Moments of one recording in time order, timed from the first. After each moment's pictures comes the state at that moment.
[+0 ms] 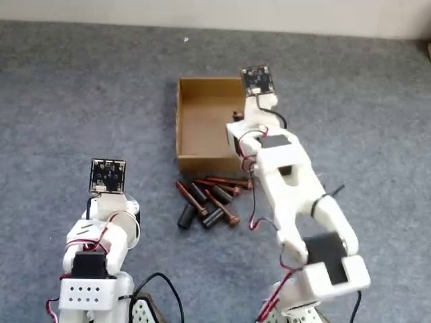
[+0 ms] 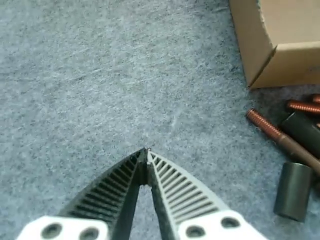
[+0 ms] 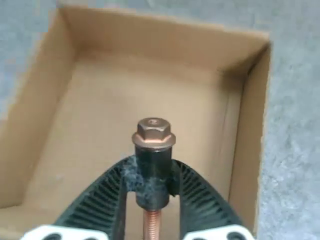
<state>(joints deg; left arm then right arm) -6.1 -90.1 90.4 54.2 2.1 -19.2 2.3 26.1 26.5 2.1</state>
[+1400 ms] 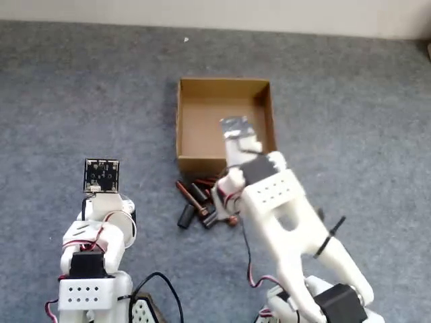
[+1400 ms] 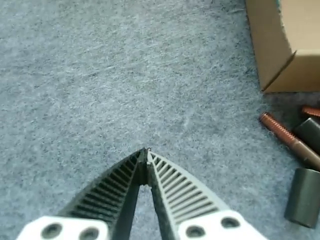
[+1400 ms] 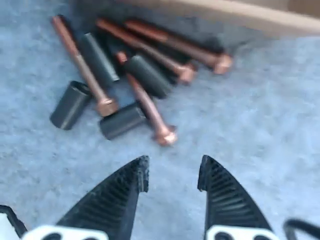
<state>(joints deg) -8.8 -90.1 90.4 54.2 2.1 -35.2 -21.5 35.3 74.2 -11.2</state>
